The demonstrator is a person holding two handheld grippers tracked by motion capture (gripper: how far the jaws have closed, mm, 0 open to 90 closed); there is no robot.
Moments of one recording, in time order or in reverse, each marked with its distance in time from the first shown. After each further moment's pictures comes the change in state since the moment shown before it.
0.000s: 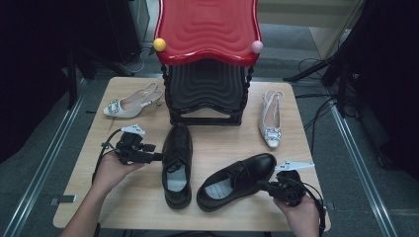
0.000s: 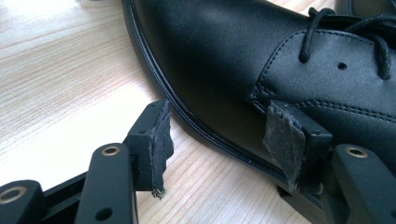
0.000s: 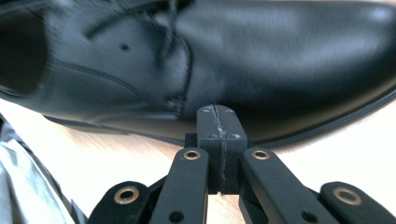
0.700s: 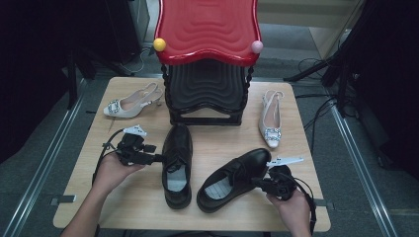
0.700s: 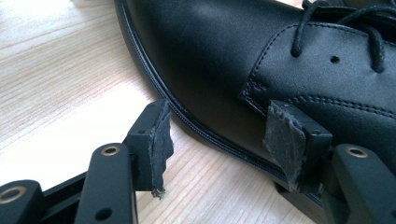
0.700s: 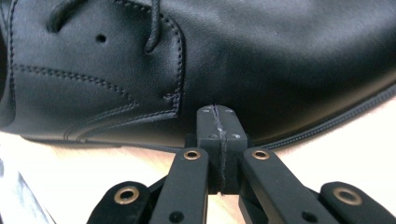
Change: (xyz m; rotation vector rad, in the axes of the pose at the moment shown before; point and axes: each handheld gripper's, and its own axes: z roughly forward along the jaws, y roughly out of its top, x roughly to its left) left arm -0.007 0.000 0.000 0.020 0.019 0.032; right arm -0.003 0.011 0.024 0.016 0.013 0.009
